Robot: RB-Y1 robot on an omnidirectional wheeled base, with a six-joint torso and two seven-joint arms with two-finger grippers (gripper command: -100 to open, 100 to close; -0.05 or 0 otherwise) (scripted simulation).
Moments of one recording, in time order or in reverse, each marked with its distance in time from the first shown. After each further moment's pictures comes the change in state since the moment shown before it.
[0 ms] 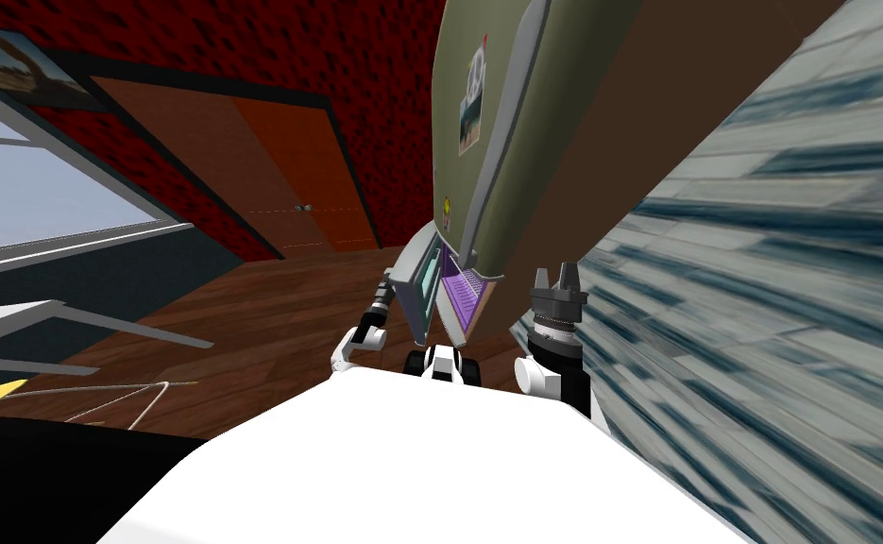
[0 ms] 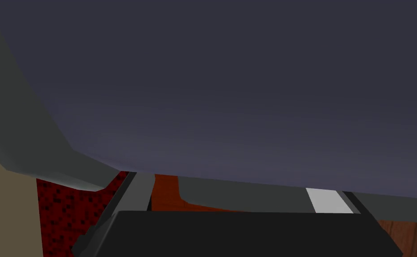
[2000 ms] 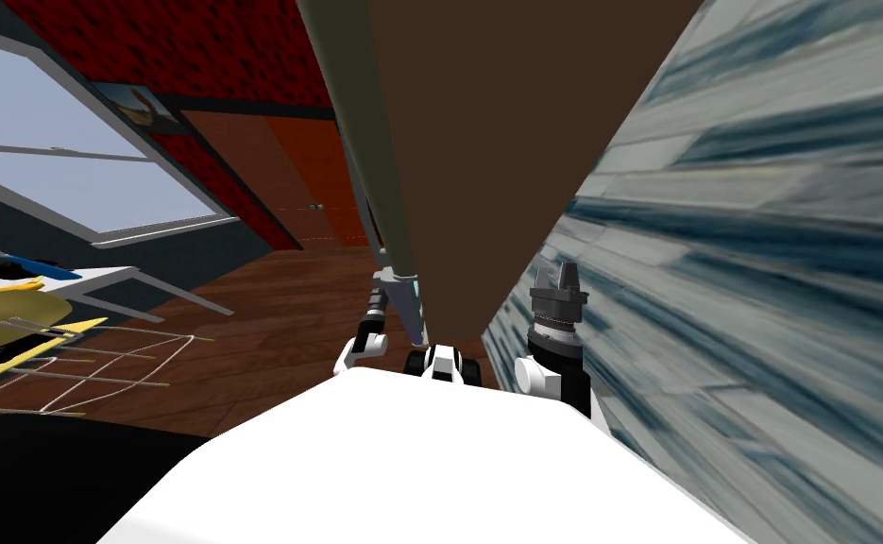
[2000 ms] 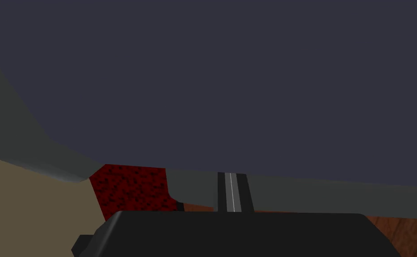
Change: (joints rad) left arm 0.039 -0.166 0.121 0.038 -0.033 -0.092 -0.120; right arm 0.000 -0.001 -0.001 0.000 0.000 0.000 0.000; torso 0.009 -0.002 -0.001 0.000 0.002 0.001
